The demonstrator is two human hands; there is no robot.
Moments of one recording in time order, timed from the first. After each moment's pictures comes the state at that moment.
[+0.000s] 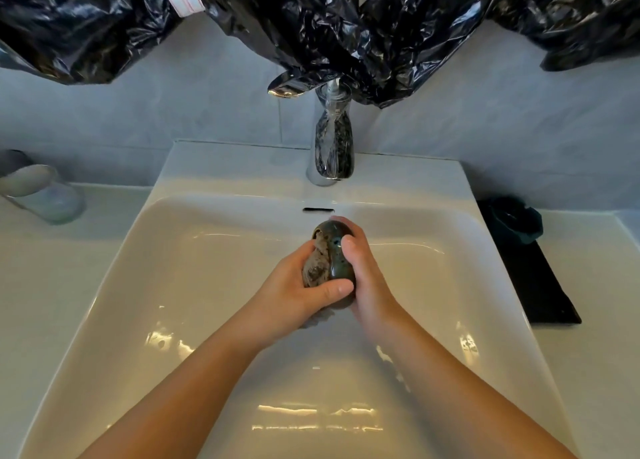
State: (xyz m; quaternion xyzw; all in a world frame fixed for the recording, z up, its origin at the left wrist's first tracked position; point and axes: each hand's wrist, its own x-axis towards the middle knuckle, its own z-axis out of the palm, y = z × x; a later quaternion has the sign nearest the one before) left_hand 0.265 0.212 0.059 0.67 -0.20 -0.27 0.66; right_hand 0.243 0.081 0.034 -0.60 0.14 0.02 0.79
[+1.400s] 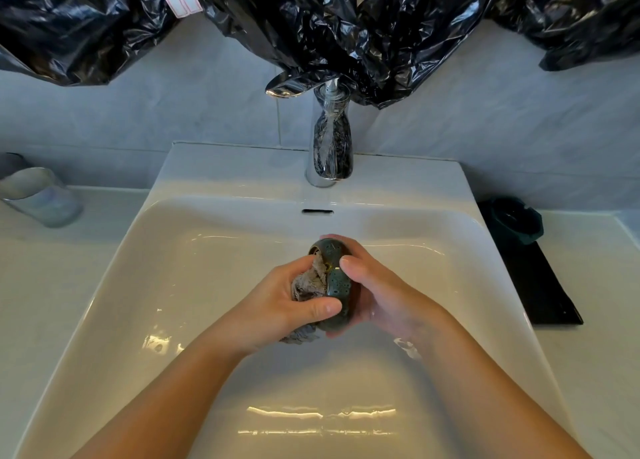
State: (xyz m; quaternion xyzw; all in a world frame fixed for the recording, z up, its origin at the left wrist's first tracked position) left_hand 0.267 0.228 0.056 0.63 -0.23 -0.34 0.66; right_hand 0.231 0.050 0.051 -0.61 0.05 0.22 0.76
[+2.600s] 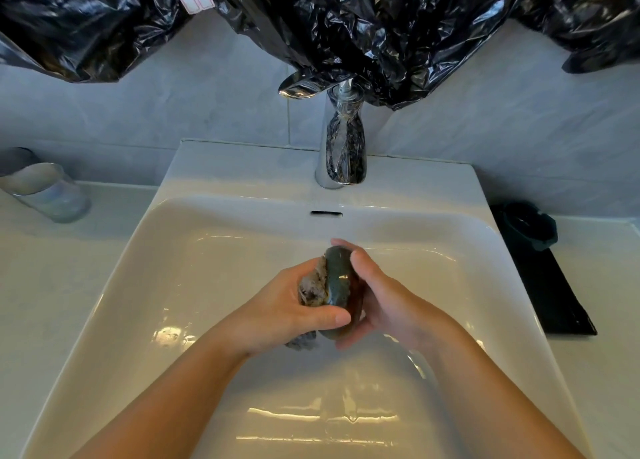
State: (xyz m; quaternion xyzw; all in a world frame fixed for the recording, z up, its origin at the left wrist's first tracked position) left_hand 0.270 0.228 0.058 0.63 -0.19 -0.37 0.66; right_hand 0.235 0.054 0.047 -0.64 0.08 0.26 0.72
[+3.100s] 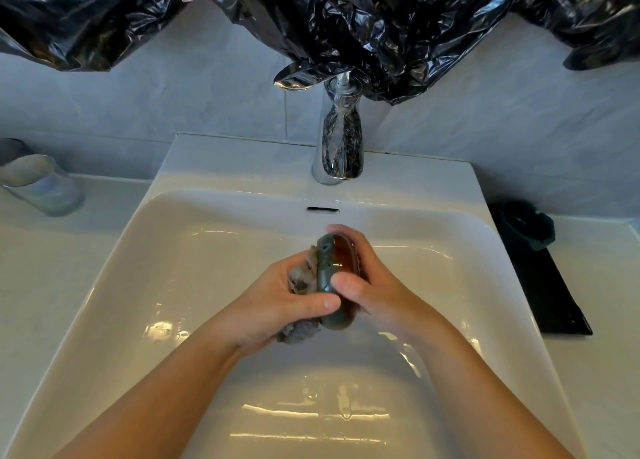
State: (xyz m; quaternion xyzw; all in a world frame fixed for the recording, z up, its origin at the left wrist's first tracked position) left_hand 0.271 0.229 0.056 0.58 -0.16 -0.38 0.70; right_hand 0.232 0.057 0.051 -0.69 0.00 0.16 0.70
